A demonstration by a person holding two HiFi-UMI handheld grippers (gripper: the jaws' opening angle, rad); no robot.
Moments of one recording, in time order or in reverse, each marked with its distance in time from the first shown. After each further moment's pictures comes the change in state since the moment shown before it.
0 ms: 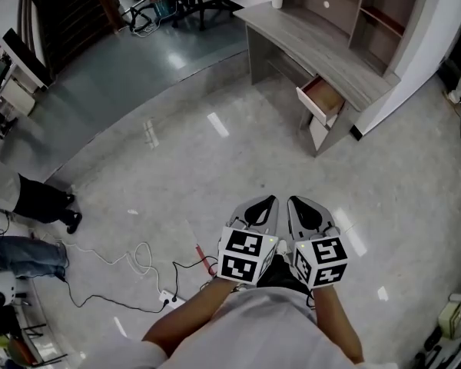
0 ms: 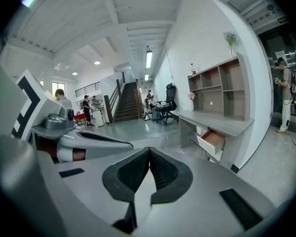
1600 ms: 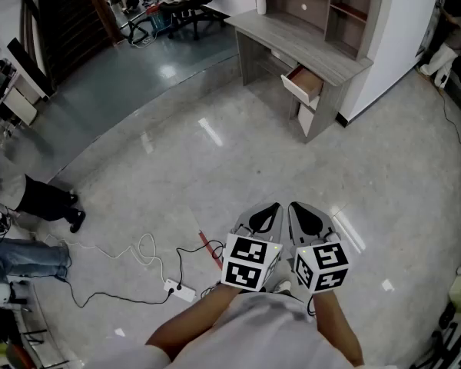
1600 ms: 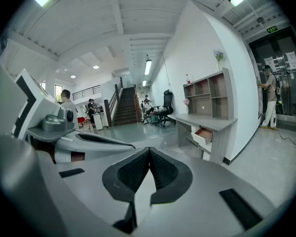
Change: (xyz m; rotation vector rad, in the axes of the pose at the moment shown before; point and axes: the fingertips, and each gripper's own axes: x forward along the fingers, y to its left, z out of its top) left arm -0.150 -0.129 -0.072 0.051 -0.030 -0.066; right arm -0.181 0.089 -0.056 0.011 -0.061 -0.056
